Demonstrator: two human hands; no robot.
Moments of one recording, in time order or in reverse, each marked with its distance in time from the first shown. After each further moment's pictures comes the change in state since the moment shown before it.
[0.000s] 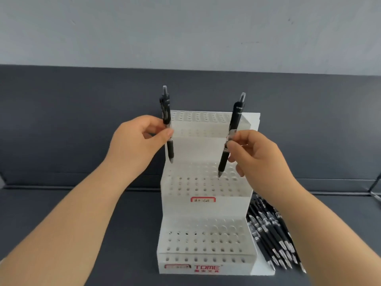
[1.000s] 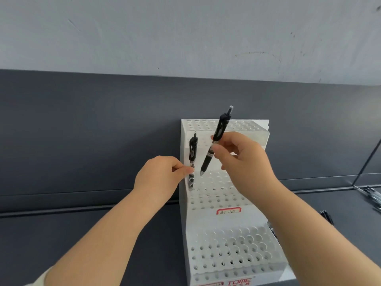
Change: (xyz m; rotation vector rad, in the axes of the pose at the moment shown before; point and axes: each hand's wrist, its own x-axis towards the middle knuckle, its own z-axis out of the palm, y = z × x) left_hand 0.020 -0.067 0.014 0.244 -0.338 -0.078; right_hand 0.016 -0.034 0.076 -0.137 0.086 -0.078
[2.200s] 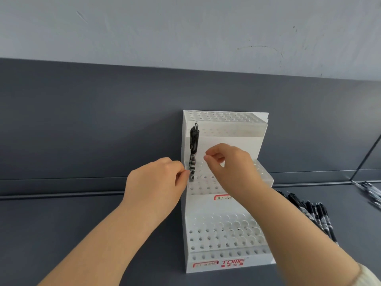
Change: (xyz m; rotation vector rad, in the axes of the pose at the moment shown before) left_hand -0.061 0.006 -0.009 0.411 0.214 0.270; right_hand -0.015 0.022 0.014 -0.387 -0.086 -0.005
